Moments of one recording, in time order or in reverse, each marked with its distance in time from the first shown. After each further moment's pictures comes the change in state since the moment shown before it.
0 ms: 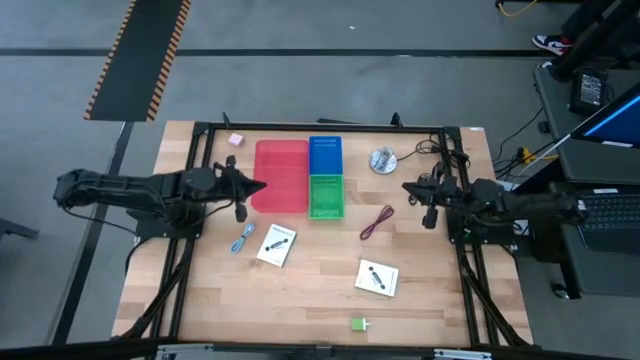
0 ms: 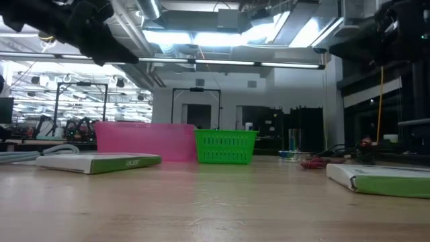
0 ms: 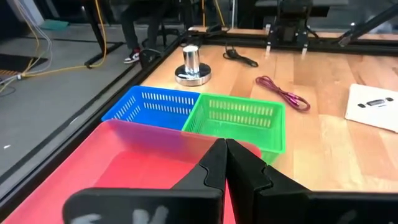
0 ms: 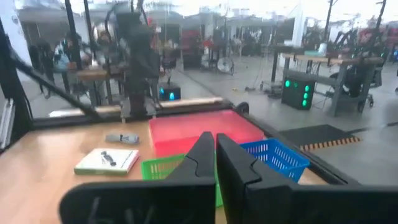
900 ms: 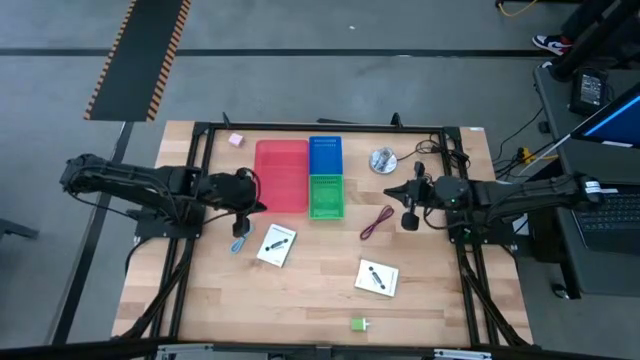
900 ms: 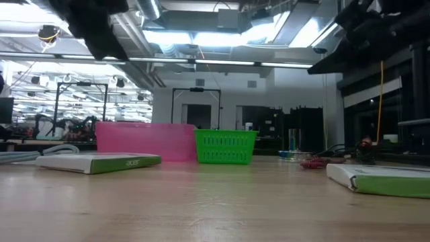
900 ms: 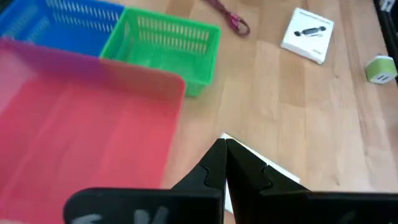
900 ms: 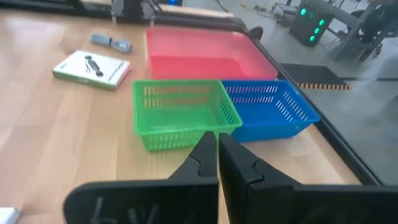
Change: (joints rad) left arm -0.135 0.265 0.338 -0.479 0.155 -0.279; right arm 0.000 0.510 0.230 -0.115 -0.001 -0.082
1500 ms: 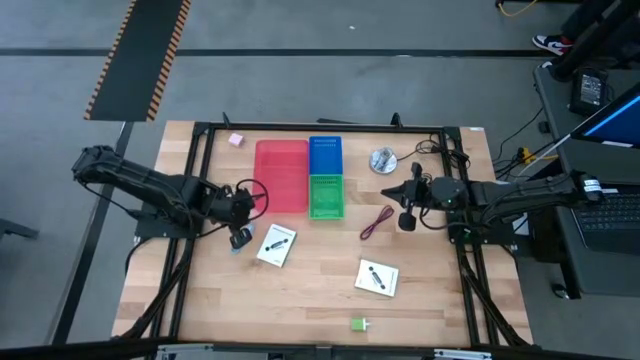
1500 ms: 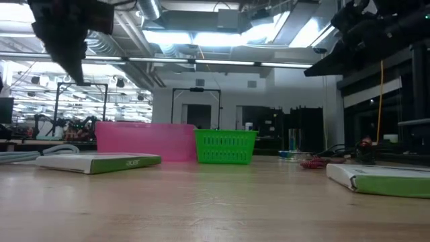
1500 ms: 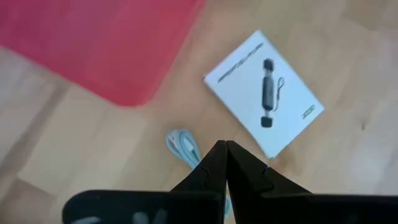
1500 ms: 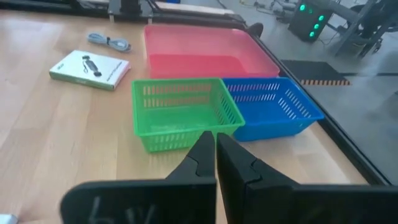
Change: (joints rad) left arm -0.172 0.175 0.089 -0.367 -0.055 -0.461; right arm 0.001 0.042 0.000 0.055 0.000 0.027
